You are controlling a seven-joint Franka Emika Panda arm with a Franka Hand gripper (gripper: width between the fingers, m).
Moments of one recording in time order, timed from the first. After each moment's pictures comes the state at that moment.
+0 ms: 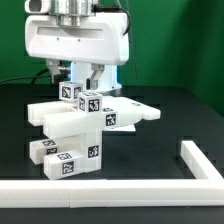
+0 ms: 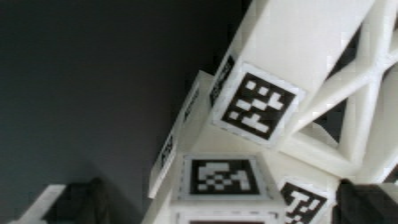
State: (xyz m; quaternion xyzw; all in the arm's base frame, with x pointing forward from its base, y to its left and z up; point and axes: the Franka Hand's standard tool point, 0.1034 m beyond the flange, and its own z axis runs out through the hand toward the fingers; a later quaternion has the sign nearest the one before) arm 0.487 -0.060 0.123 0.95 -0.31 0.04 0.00
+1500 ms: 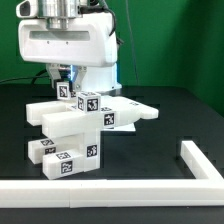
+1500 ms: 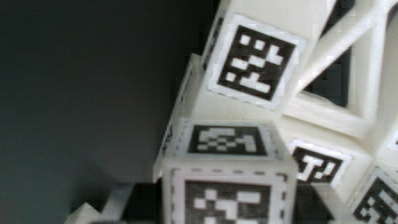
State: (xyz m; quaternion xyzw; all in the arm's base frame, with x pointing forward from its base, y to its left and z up) arm 0.495 -0.074 0.119 0.93 -0.36 0.04 -0.02
